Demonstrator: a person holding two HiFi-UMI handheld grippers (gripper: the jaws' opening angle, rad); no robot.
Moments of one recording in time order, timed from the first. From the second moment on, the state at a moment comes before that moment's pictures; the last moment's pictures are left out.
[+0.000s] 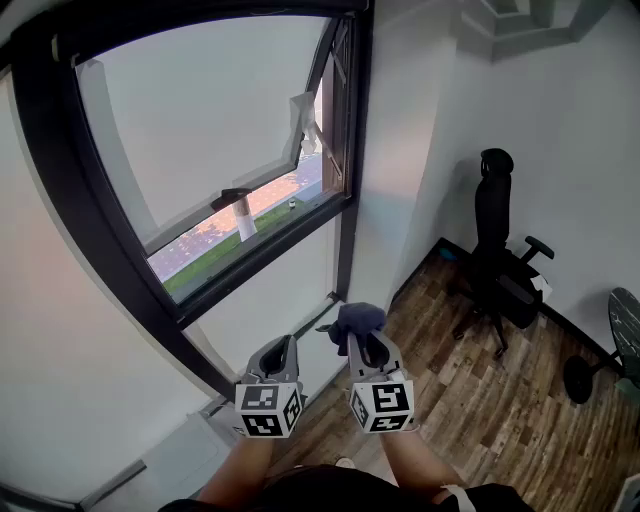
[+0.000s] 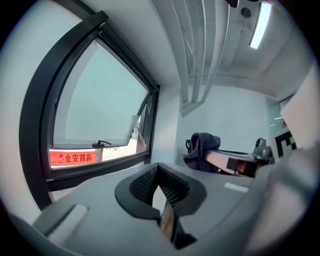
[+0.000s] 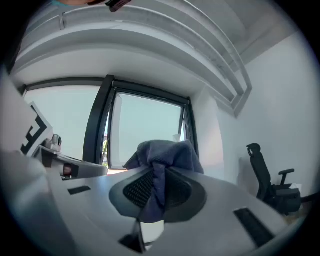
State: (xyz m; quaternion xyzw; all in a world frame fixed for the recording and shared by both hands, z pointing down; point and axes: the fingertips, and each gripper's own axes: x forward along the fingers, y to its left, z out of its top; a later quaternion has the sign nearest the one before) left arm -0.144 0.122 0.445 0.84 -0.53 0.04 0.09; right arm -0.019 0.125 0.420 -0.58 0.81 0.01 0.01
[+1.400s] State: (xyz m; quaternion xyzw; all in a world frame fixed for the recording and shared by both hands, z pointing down) left arm -0.056 0.103 0.457 0.84 -0.53 0.04 0.09; right arm 0.053 0.105 0.427 -0.56 0.83 0.00 0.03
